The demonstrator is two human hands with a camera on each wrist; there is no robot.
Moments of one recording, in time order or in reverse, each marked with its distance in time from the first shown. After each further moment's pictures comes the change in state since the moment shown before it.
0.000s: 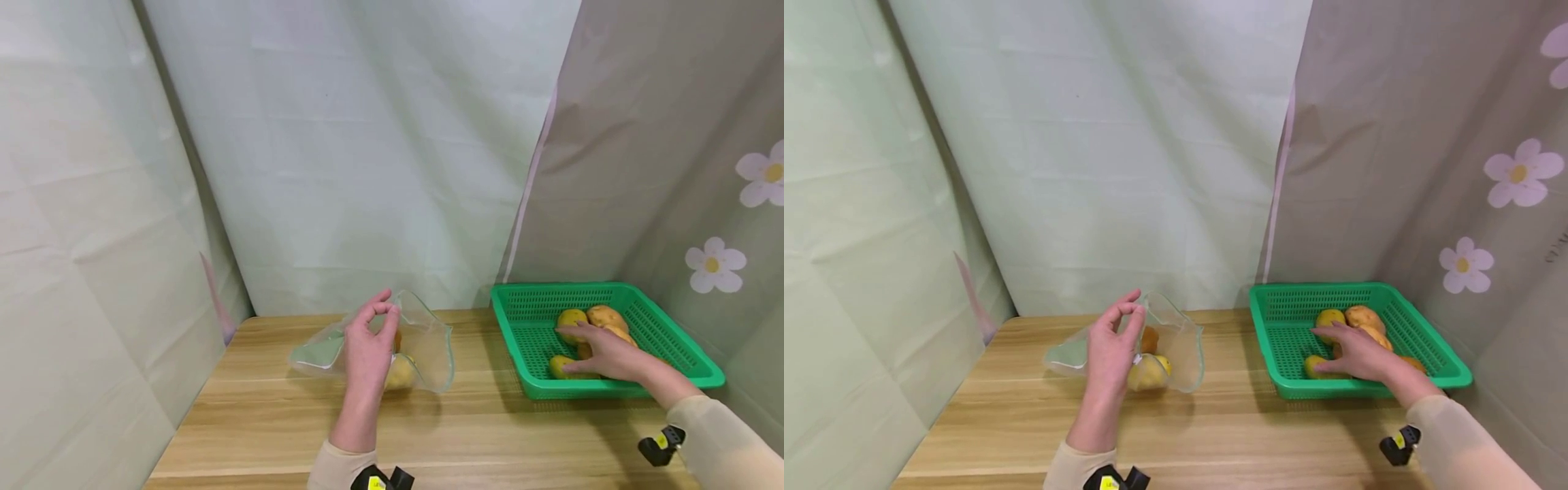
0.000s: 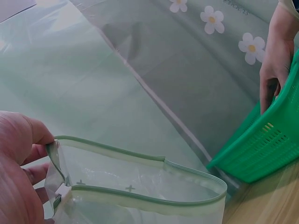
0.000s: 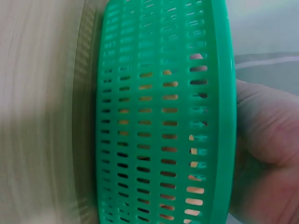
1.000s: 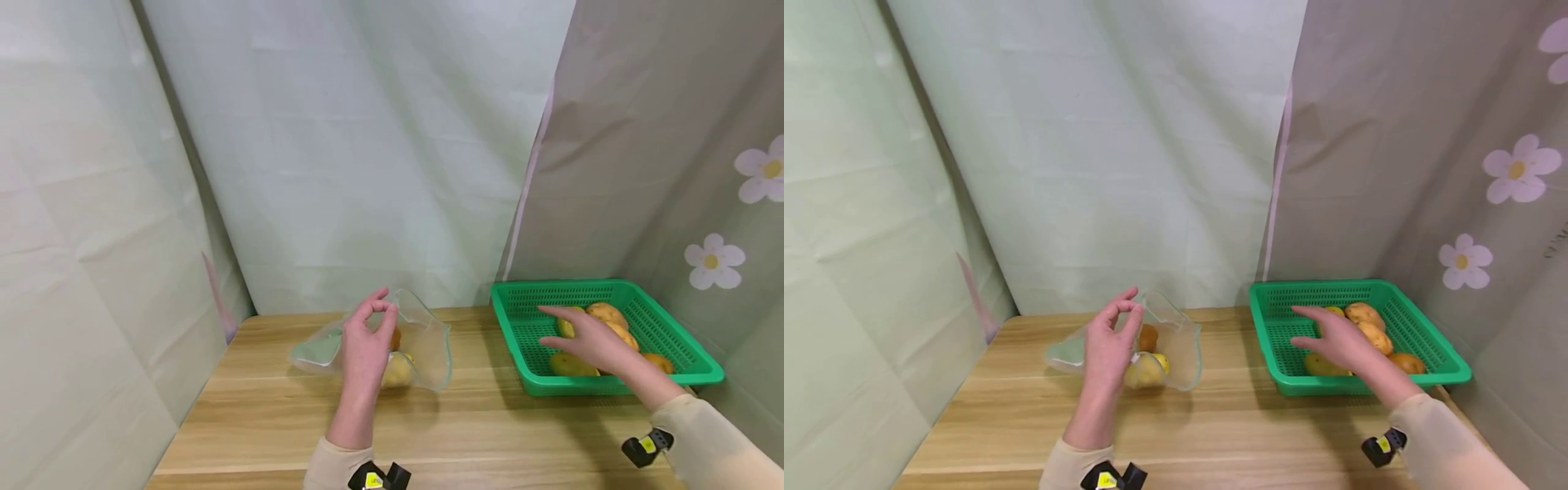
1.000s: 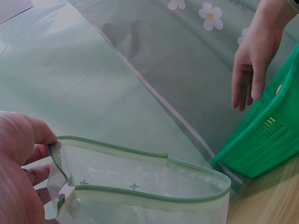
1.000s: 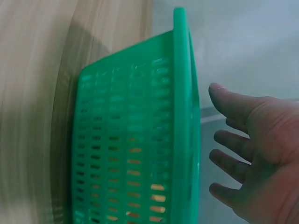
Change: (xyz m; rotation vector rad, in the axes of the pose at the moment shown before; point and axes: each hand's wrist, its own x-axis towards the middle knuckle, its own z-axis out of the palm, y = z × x) left_hand 0.003 0.000 -0.005 0.054 -0.008 0.030; right_hand 0.022 -0.054 -0.003 0.022 0.100 0.114
